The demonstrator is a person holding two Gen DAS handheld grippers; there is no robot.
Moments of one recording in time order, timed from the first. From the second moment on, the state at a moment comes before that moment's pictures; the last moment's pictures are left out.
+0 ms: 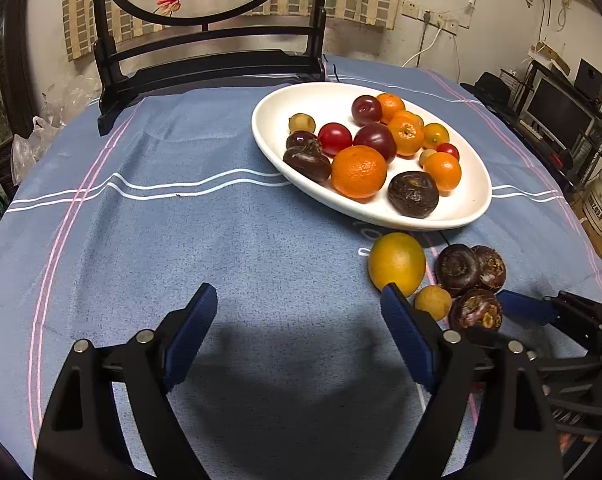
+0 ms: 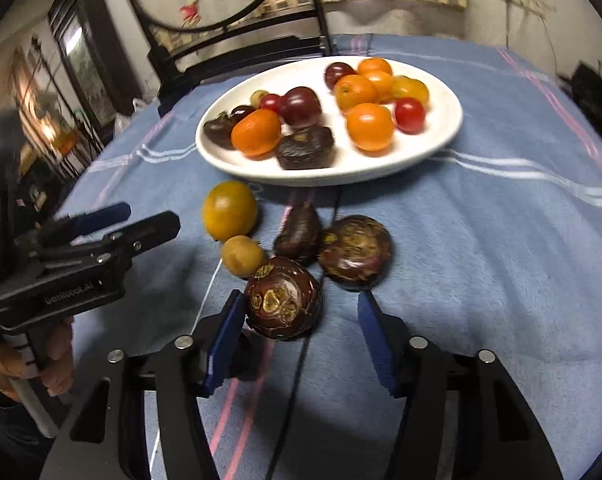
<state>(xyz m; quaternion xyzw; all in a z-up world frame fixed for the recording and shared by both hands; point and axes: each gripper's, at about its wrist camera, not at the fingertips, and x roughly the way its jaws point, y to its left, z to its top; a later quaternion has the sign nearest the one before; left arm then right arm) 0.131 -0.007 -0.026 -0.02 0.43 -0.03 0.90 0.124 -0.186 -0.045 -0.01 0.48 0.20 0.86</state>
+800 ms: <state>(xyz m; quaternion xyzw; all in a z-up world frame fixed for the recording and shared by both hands) 0.136 -0.022 -0.033 -0.04 0.45 -0.07 0.89 0.120 -0.210 -0.046 0.02 0.48 0.21 0.85</state>
